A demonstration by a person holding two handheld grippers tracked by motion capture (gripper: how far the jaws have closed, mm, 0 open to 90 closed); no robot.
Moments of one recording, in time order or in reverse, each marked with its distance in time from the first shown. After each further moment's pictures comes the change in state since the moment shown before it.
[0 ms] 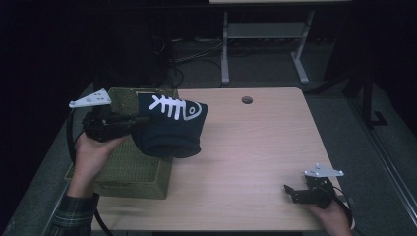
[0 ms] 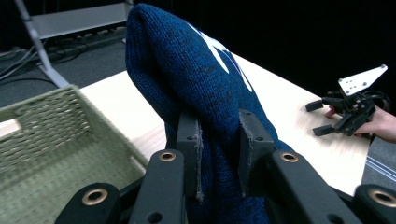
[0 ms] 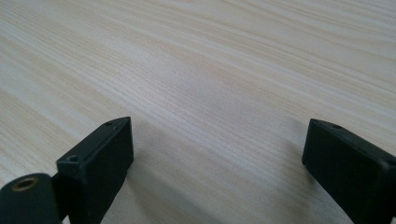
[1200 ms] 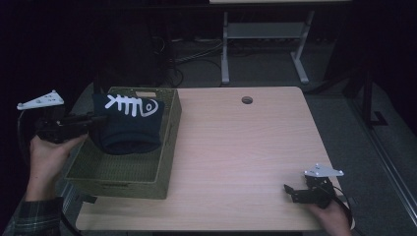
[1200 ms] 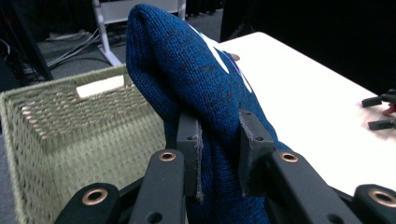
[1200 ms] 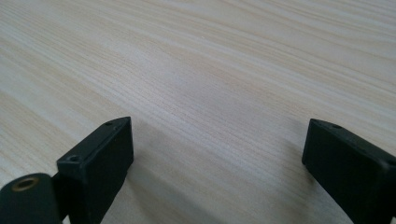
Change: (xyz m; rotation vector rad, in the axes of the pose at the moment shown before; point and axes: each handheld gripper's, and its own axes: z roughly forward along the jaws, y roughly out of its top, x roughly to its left) left arm 0.056 -0.030 -0.066 0.036 0.163 -0.067; right arm 0.000 0.000 0.000 0.001 -0.002 0.000
